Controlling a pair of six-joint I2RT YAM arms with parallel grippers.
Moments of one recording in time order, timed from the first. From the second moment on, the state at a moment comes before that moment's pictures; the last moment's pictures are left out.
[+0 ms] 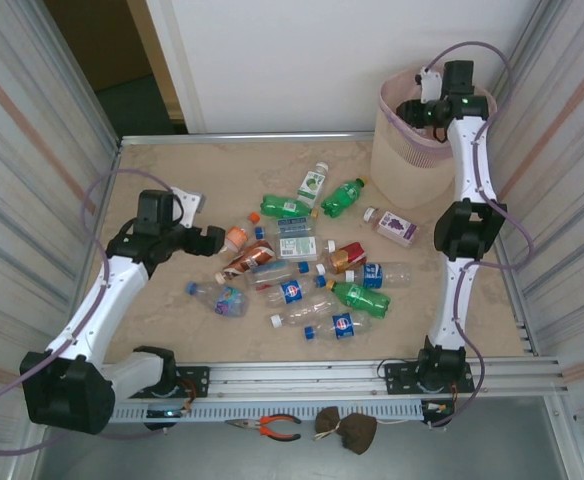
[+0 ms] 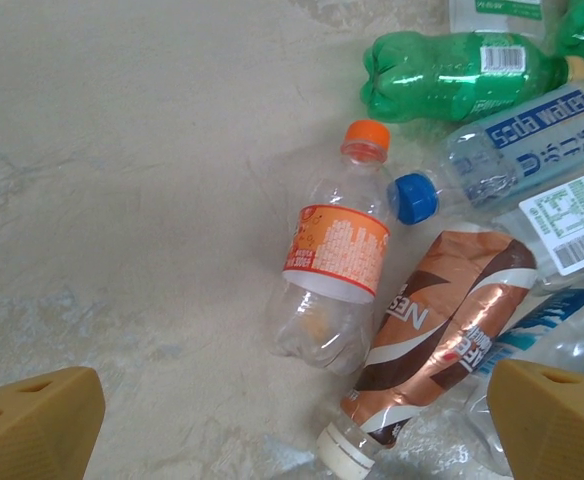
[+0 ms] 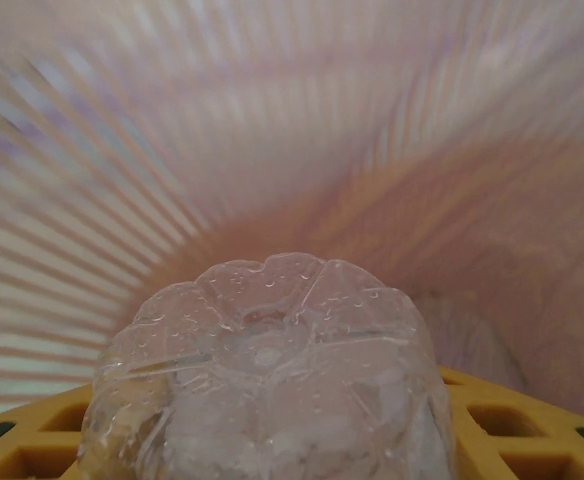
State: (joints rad) left arm -0.19 1.10 0.90 -0.61 0.13 0.08; right arm -0.06 2.36 2.58 -0.99 -0.30 -0.12
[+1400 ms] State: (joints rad) left arm -0.21 1.16 0.91 -0.65 0.10 0.10; right arm -0.01 2.34 2.58 -1.23 -0.17 -0.08
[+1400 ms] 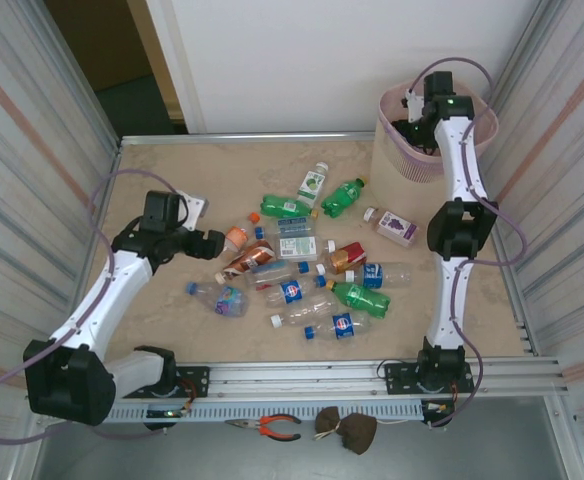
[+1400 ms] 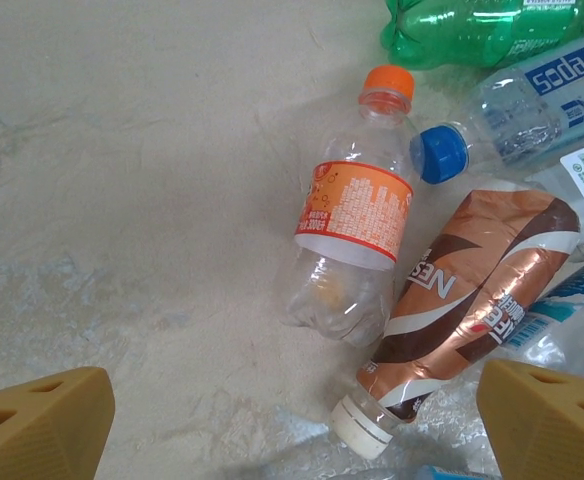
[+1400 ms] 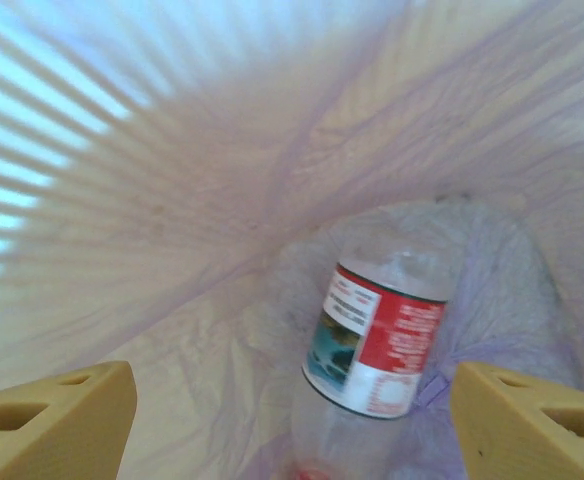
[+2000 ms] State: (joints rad) left arm -0.22 1.32 1.00 -0.73 0.17 0.14; right arm -0.01 2.03 2.50 -1.21 -0.17 -0.06
